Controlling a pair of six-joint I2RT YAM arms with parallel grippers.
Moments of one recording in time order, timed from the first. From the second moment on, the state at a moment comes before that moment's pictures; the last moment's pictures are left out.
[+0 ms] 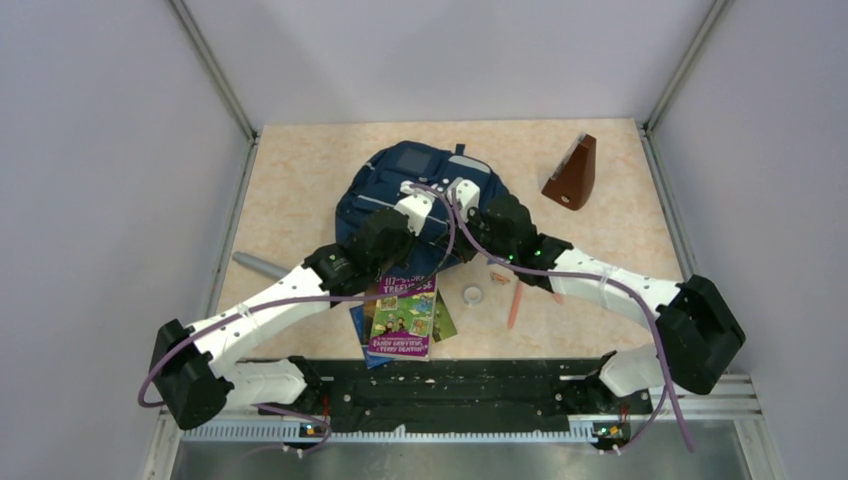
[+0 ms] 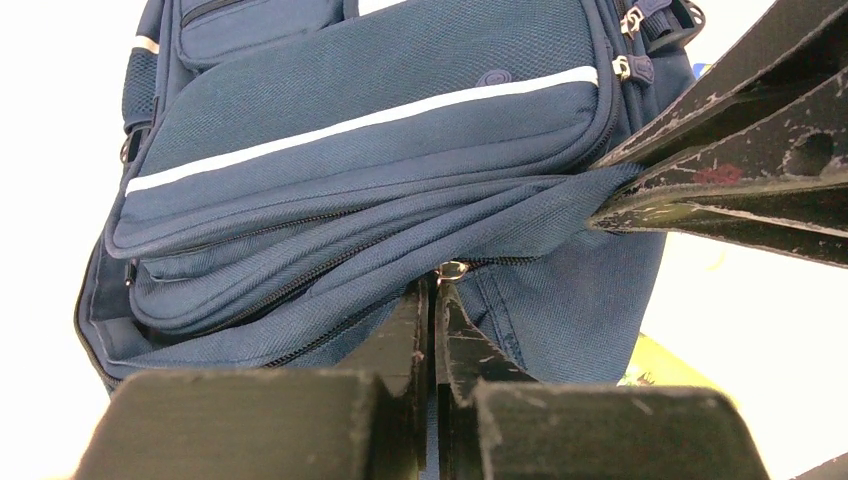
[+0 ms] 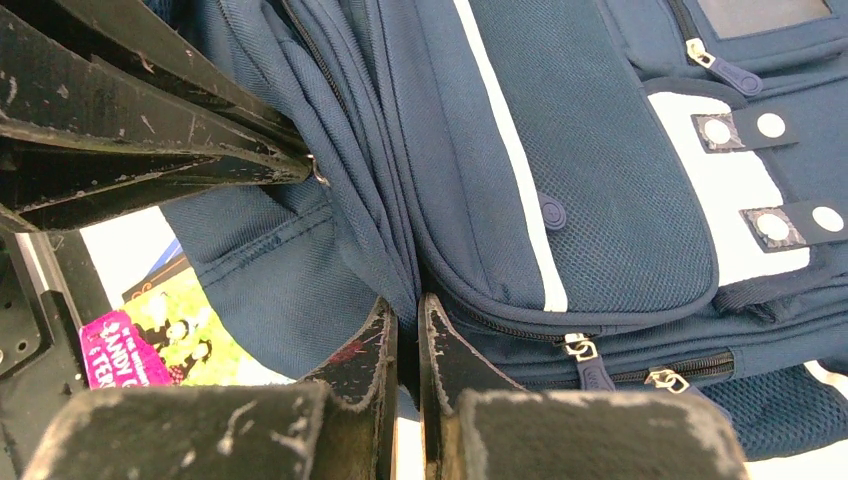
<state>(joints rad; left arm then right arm) -0.81 1.19 0.96 -0.34 -0.34 -0.01 0.78 1.39 0.89 0.13 -0.22 0.03</state>
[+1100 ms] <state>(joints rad) -0.56 1.15 1.06 -0.50 -0.40 0.11 0.78 1.34 0.87 0.14 -0.11 0.03</state>
